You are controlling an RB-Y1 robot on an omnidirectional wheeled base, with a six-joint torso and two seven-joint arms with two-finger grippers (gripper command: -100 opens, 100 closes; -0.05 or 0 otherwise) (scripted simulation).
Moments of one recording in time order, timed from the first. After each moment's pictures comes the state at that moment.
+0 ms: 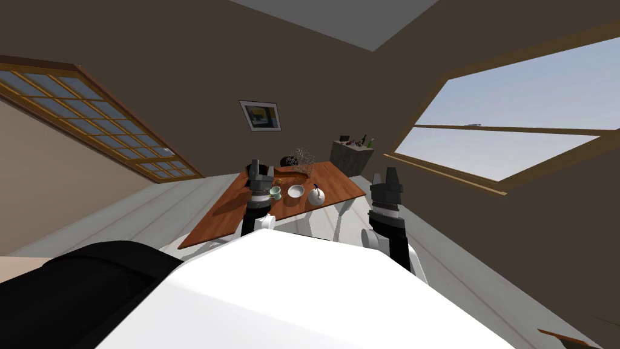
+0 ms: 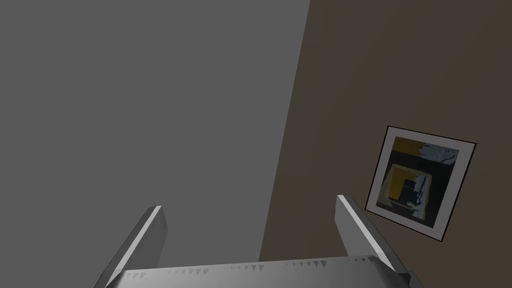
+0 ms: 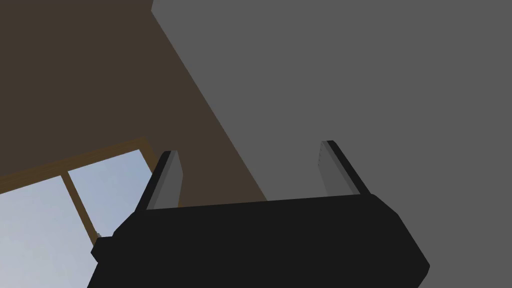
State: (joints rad) left arm 0.49 -0.05 -0.04 -2.28 -0.07 -0.54 0.08; right arm 0.45 -0.01 0.00 -2.34 0.12 -0.39 0.03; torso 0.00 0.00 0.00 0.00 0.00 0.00
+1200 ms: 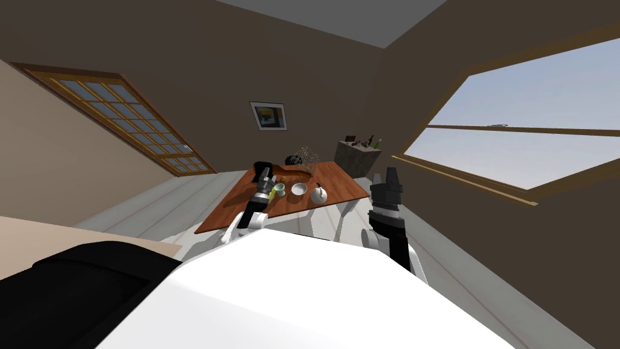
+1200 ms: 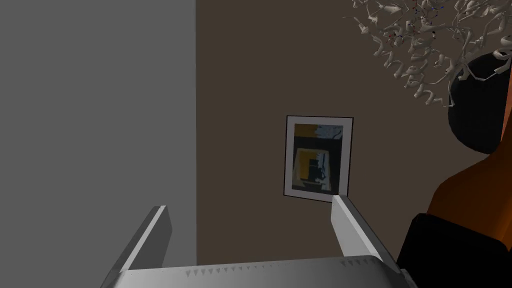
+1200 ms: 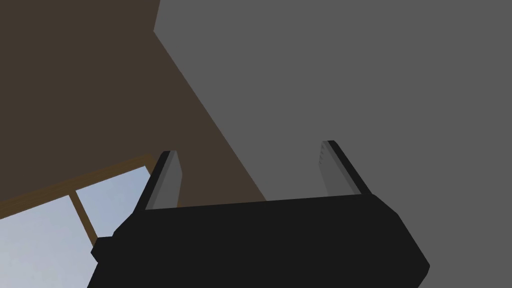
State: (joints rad) left arm 0.40 0.18 0.07 -2.08 0.00 -0.29 0.18; right arm 0.45 -0.01 0.00 -2.34 0.12 -0.39 0.03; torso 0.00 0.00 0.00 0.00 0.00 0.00
